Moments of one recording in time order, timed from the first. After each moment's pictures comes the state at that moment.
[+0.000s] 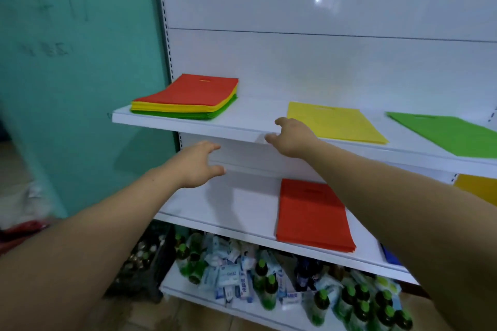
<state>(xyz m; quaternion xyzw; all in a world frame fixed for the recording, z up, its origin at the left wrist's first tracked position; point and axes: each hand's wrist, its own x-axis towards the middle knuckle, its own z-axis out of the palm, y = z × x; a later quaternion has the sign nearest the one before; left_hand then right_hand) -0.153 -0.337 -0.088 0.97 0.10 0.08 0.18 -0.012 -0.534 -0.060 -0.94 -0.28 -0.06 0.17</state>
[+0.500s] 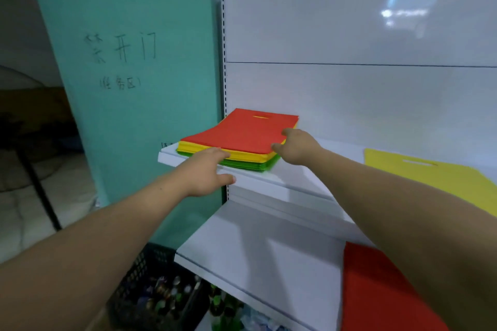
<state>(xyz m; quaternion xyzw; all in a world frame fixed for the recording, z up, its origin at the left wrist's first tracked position) -0.078 -0.210 -0.045 0.97 0.17 0.13 0.11 0.113 -0.350 -0.026 -0.91 -0.36 -0.06 0.19</state>
